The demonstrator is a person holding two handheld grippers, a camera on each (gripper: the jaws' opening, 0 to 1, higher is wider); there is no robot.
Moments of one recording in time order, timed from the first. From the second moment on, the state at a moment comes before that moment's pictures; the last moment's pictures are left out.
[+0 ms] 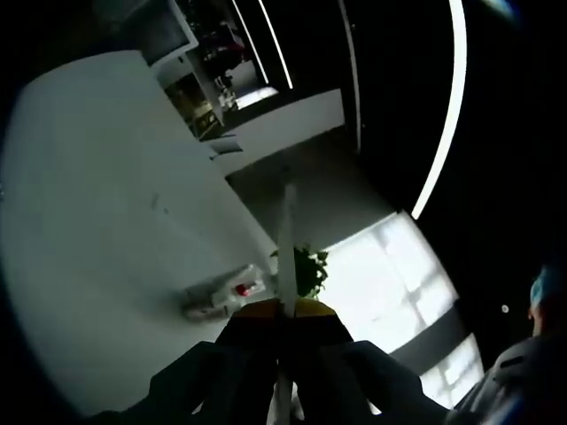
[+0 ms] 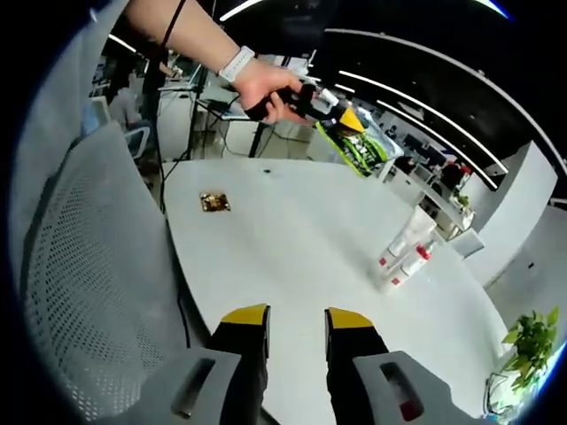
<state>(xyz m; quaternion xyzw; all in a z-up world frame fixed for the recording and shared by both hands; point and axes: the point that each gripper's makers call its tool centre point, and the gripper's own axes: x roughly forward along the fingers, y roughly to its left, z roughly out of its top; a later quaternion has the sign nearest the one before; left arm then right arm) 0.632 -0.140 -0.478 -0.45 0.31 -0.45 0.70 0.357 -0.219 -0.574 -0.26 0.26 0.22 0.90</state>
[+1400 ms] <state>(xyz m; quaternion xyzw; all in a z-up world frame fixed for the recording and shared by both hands) 0.684 -0.180 -0.541 -0.46 0.36 -0.41 0.70 0.359 -0.229 -0.581 -0.29 0.27 0.19 0.90</state>
